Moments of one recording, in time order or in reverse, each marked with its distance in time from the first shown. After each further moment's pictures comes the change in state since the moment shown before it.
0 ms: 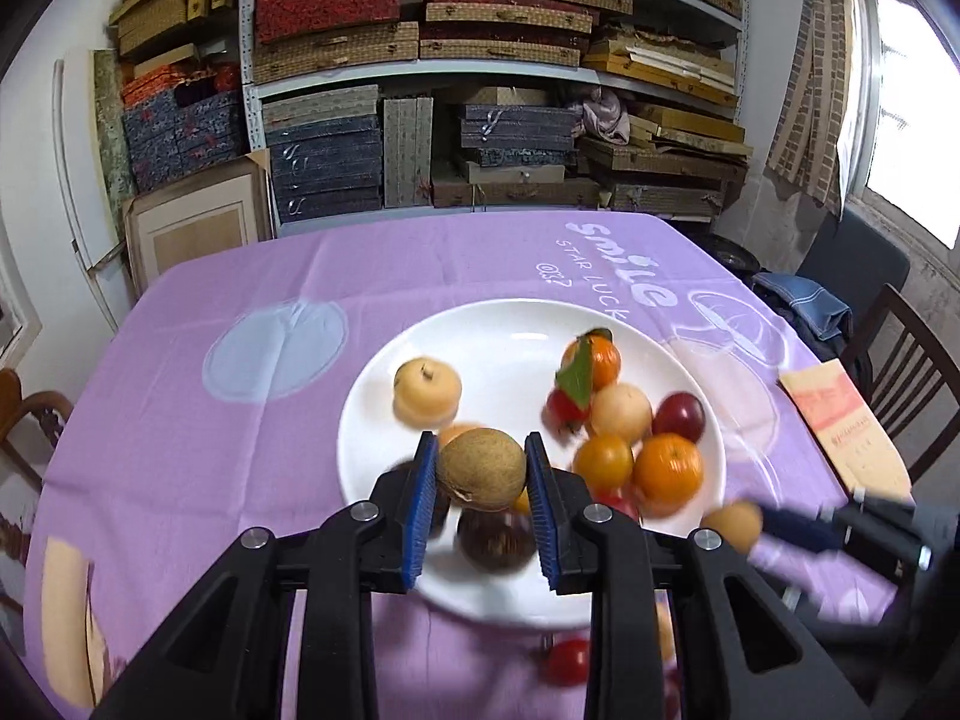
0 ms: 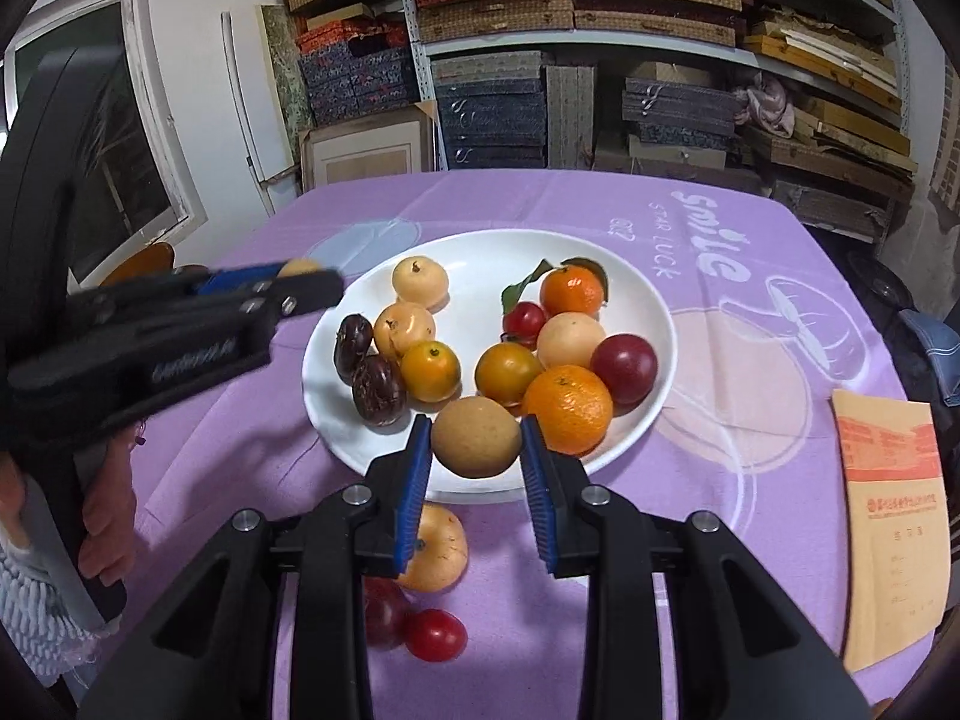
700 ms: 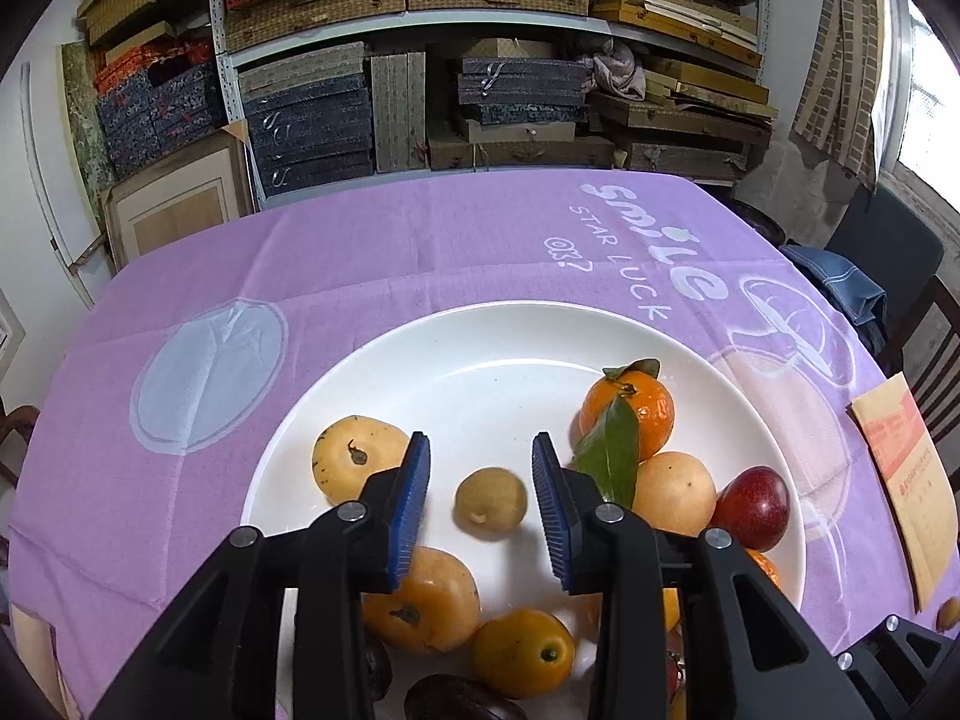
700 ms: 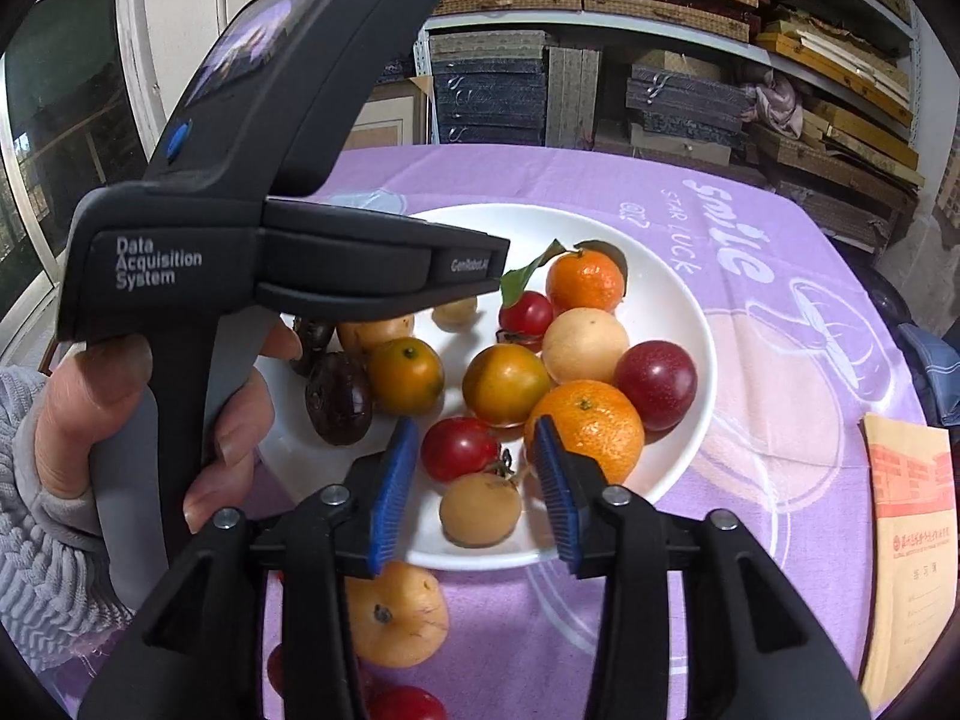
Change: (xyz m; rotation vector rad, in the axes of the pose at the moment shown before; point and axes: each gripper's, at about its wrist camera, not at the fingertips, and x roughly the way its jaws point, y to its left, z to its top) left arm 0.099 -0.014 0.032 0.003 0.090 0.030; right arm 0.045 -0.002 0.007 -0.041 0.017 -0.060
